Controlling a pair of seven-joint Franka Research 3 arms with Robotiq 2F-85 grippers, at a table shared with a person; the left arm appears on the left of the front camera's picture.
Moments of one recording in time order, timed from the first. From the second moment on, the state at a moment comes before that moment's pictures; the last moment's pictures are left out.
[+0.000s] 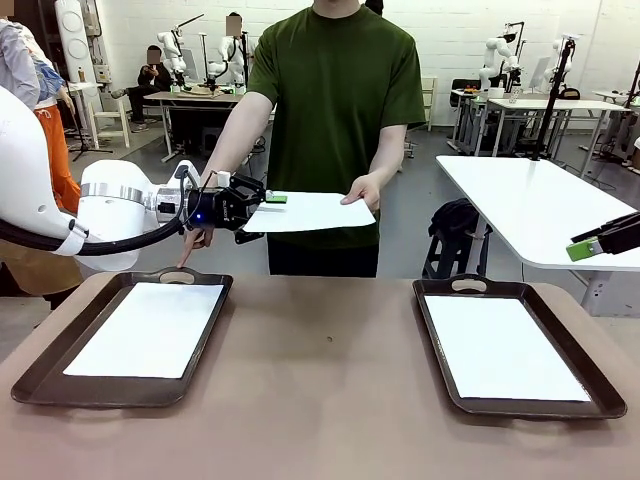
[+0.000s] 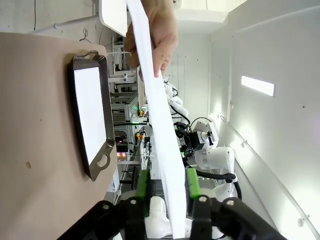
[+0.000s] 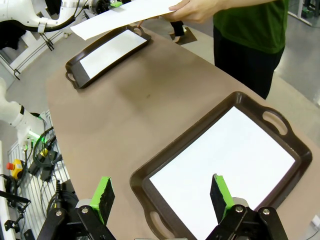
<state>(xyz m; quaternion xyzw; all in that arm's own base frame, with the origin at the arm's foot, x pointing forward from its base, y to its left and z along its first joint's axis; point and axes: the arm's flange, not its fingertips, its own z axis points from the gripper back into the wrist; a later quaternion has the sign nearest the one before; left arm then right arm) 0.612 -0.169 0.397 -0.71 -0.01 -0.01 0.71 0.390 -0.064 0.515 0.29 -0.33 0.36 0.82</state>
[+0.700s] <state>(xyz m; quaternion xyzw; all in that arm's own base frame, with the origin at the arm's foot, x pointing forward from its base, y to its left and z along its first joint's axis) 0.613 -0.168 0.397 -0.71 -0.01 0.00 0.71 0.390 -0.064 0.515 0.29 -0.33 0.36 0.82</state>
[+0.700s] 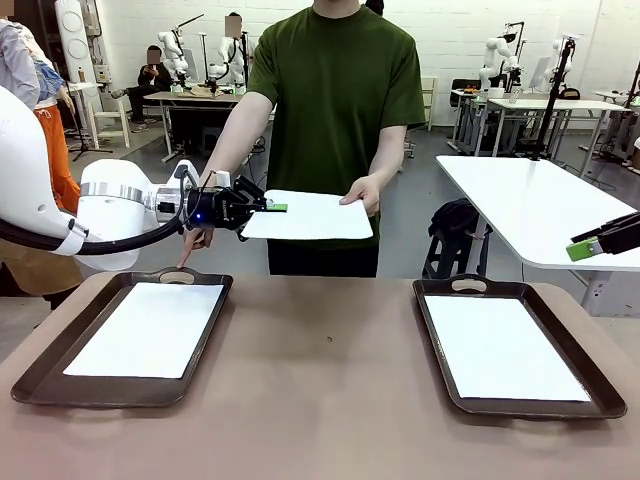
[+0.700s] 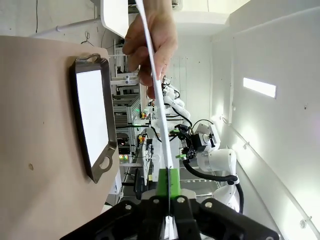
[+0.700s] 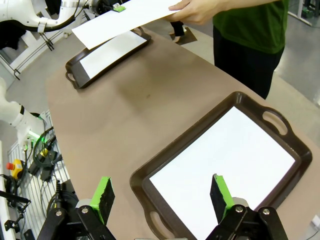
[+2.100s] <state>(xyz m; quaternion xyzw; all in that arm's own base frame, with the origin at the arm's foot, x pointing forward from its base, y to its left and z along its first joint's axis) 0.603 -0.164 0.404 -0.67 -0.02 -0.06 0.74 0.390 -0.064 0.515 0.29 -0.33 0.36 0.82</state>
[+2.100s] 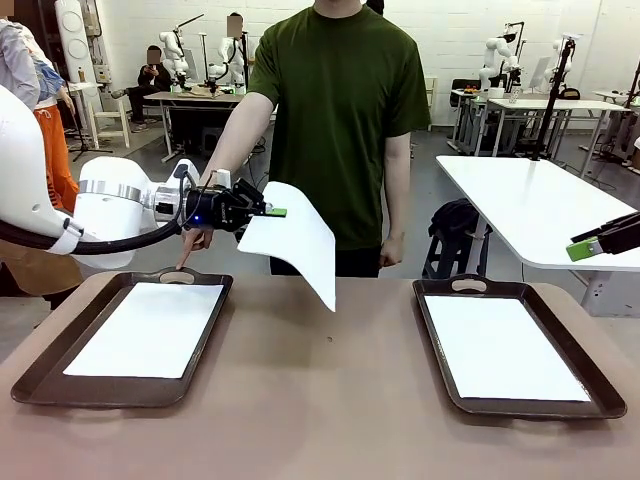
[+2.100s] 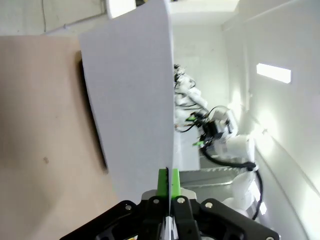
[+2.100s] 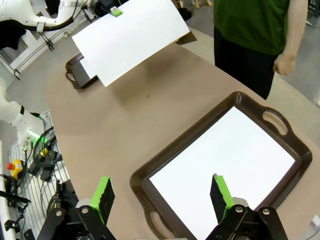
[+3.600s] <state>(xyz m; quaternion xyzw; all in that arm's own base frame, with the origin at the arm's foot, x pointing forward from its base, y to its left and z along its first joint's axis) 0.553 0.014 0.363 -0.40 -0.02 -0.06 0.91 0.389 -0.064 0.515 0.29 -0.33 0.36 0.82</state>
